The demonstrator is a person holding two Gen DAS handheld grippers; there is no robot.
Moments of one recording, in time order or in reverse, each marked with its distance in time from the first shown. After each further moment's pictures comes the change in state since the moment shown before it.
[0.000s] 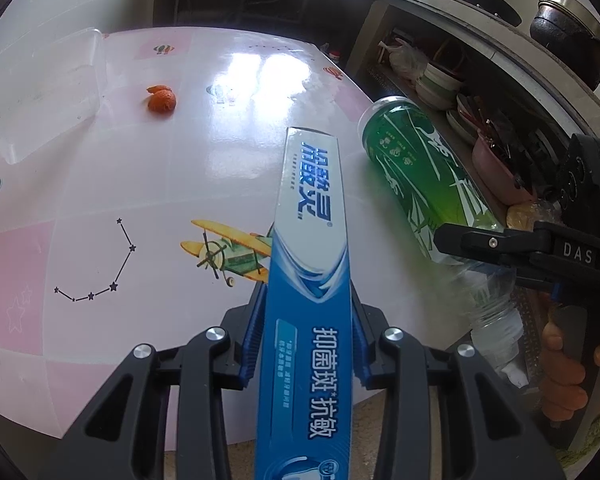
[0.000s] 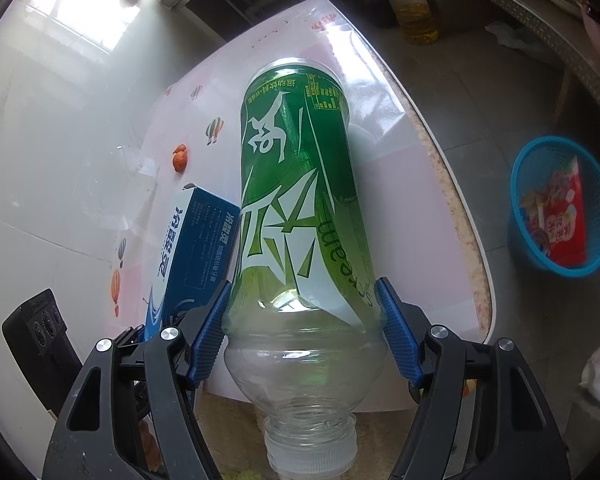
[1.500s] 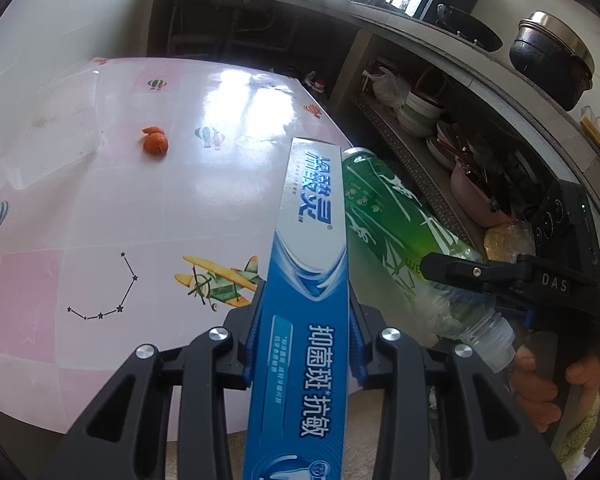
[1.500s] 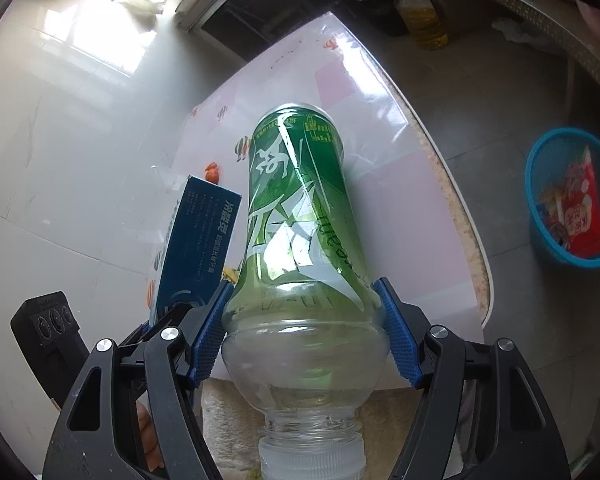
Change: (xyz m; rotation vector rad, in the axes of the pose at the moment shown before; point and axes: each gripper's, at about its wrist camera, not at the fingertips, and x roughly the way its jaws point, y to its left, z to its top) left arm -0.043 -0.013 0.009 0.012 -0.100 -0.047; right arm -0.028 -0.022 -0.004 0.039 -0.052 0.132
